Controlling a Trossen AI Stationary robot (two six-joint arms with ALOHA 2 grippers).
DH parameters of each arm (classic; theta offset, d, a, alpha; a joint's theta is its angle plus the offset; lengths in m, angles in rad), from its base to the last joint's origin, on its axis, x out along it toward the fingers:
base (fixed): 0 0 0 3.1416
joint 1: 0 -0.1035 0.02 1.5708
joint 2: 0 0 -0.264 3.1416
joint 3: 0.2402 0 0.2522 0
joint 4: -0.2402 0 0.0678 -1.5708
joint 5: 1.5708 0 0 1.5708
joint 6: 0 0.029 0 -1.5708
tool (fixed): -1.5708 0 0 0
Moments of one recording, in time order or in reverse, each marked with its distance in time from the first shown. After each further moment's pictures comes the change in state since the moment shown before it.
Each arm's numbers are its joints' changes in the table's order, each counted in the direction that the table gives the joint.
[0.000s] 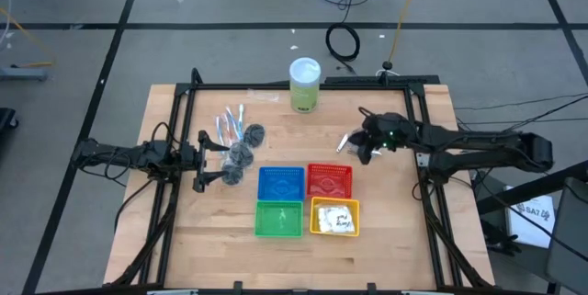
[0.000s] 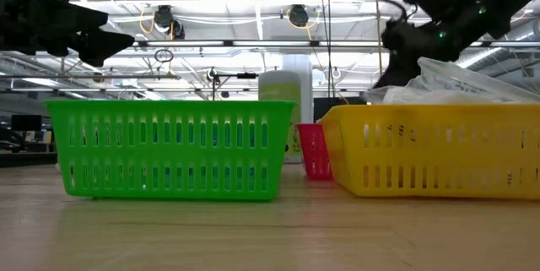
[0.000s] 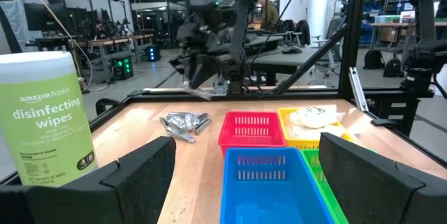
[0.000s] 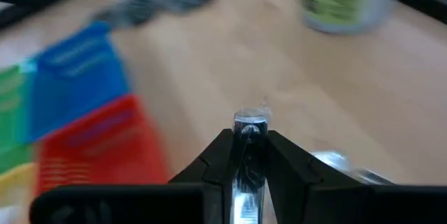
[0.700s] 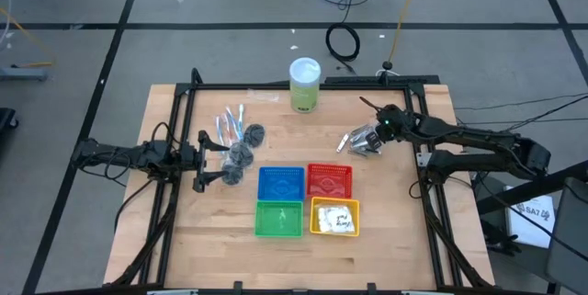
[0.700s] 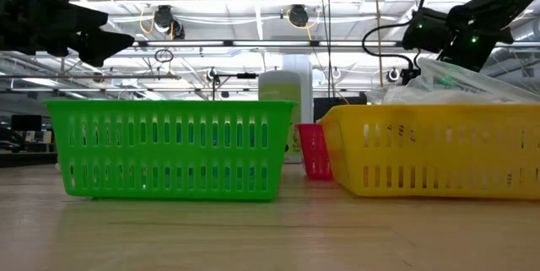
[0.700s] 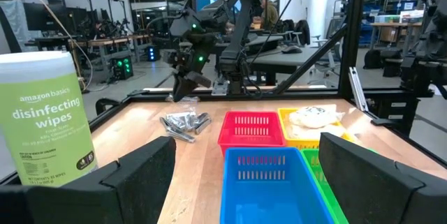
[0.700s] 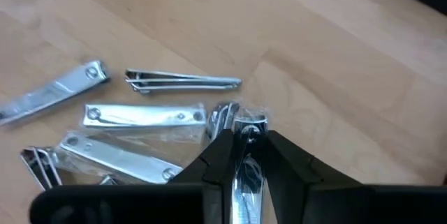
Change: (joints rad) left arm 0.000 0.000 0.000 0.000 0.000 0.000; right arm 0.266 0.055 -0.002 -0.357 -0.266 0.034
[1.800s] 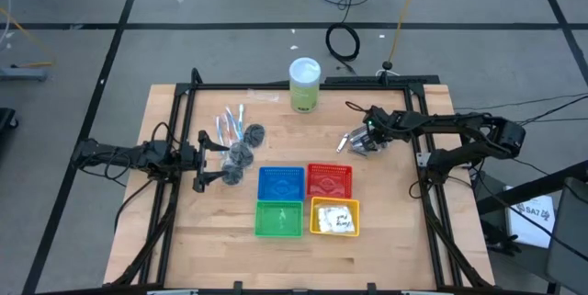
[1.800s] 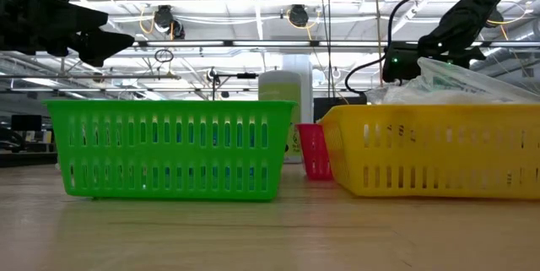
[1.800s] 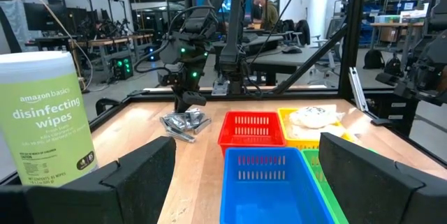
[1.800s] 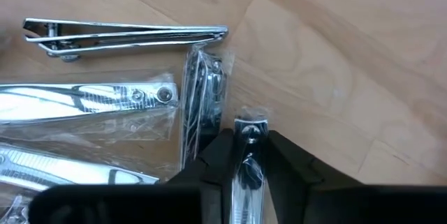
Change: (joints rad) left arm 0.000 0.000 0.000 0.000 0.000 0.000; right arm 0.004 0.361 0.003 -0.017 -0.001 0.105
